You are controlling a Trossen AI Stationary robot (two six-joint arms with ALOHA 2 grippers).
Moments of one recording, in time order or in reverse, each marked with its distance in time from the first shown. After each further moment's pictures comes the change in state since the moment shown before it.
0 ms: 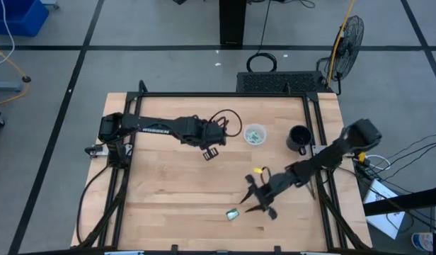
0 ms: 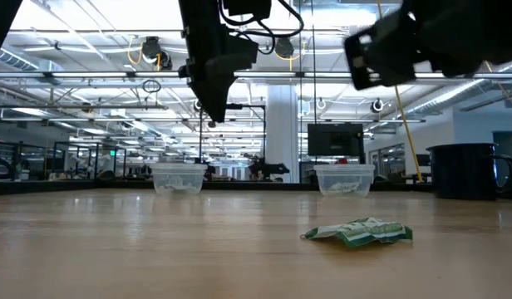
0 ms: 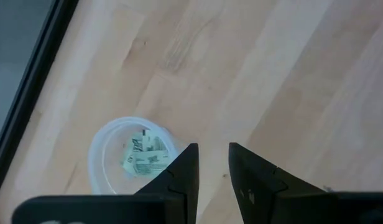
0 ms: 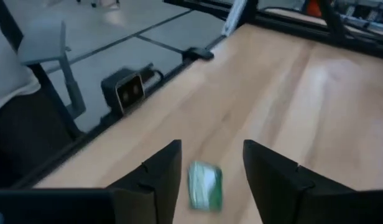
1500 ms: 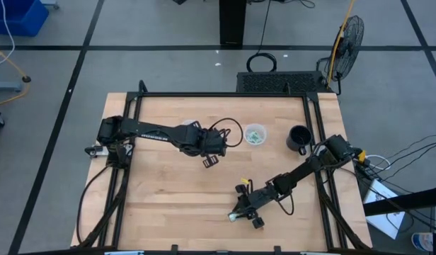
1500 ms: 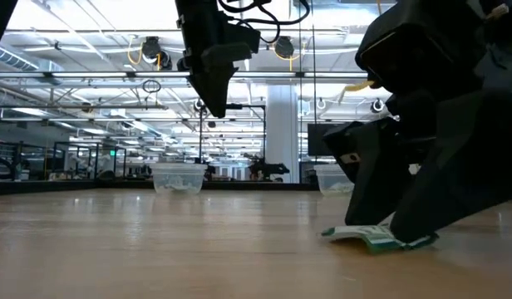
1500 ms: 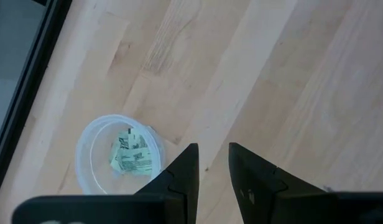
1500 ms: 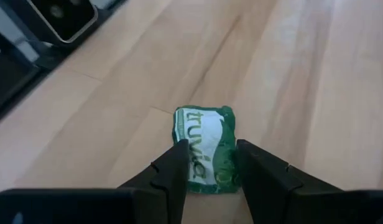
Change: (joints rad) left arm -0.083 0.000 0.000 0.000 -0.034 -0.036; right arm 0.019 0.363 0.179 -0.146 0.088 0.156
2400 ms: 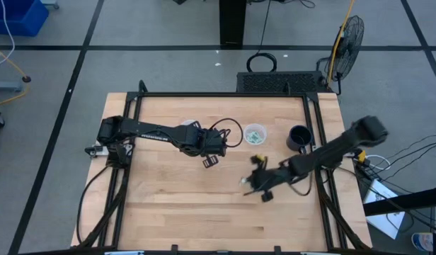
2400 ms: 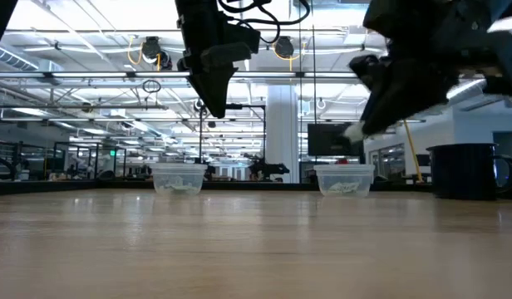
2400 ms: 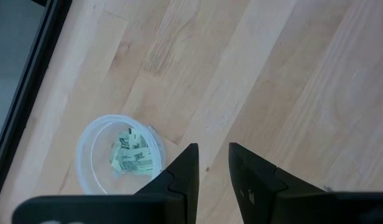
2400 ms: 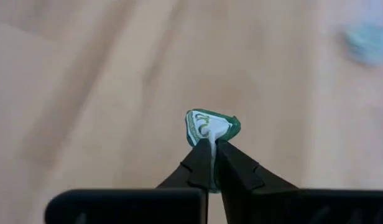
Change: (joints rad) left arm 0.000 0.001 0.000 -0.002 0.000 0.006; right arm -0.098 -0.502 -0.006 -0.675 0.285 -0.165
